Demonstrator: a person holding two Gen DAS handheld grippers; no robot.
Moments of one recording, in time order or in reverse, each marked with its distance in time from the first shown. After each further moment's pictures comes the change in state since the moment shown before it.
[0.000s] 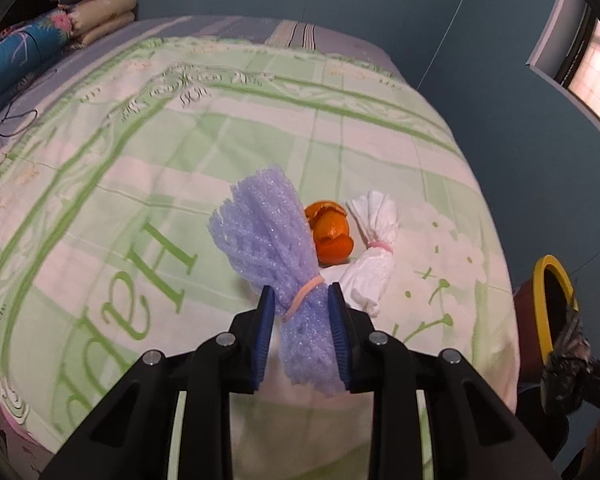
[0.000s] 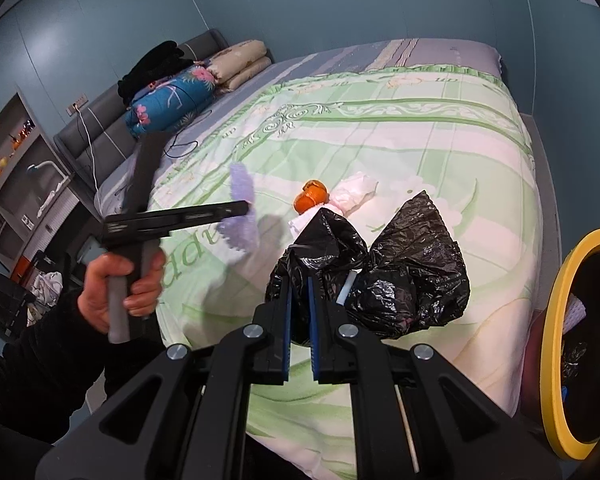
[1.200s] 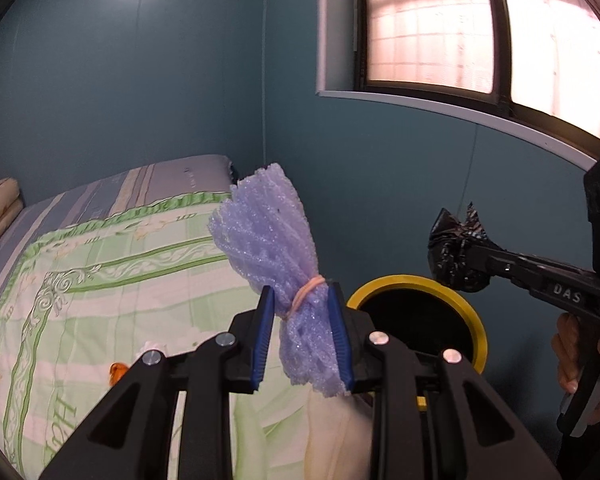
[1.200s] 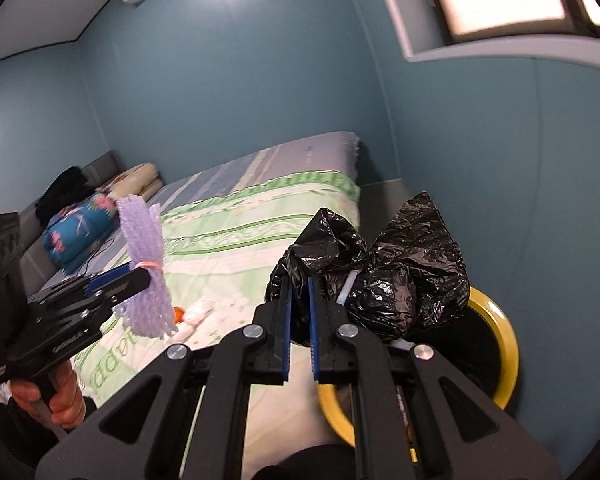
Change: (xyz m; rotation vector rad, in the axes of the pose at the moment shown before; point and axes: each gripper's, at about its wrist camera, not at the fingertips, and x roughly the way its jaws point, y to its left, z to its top) left arm -0.117 -0.300 -0.030 0.514 -0.353 -0.235; right arm -0.198 -0.132 -0.018 0.223 -0.411 -0.361
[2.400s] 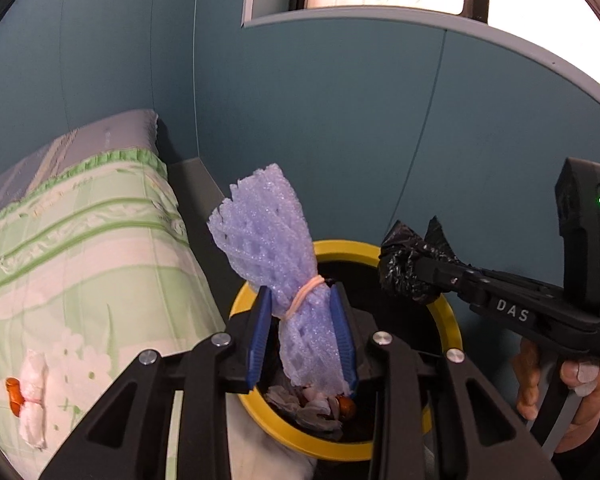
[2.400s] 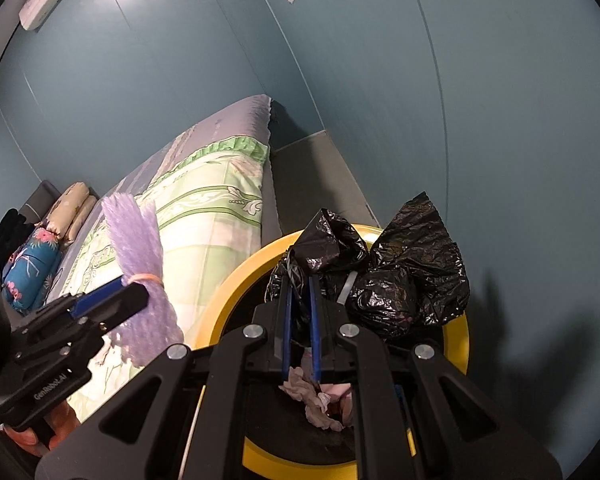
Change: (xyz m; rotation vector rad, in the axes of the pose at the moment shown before) left arm 0.150 -0.090 -0.009 0.029 0.193 -0.194; right arm 0.070 -0.125 -0.033 0.228 0.117 -0.184
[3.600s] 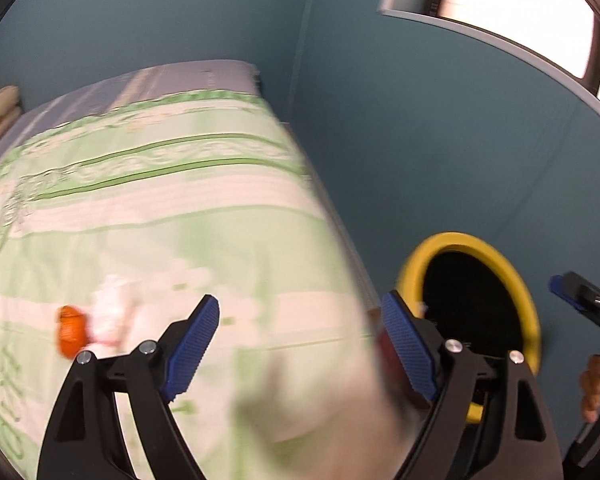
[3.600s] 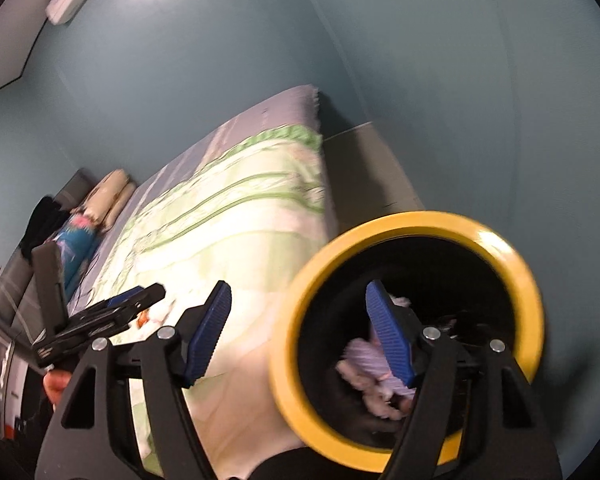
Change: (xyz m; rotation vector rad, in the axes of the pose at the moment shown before) left arm -0.032 0.172 -0.045 -0.274 0.070 0.207; right arm 0.000 0.064 -0.007 -0.047 0.044 0.171
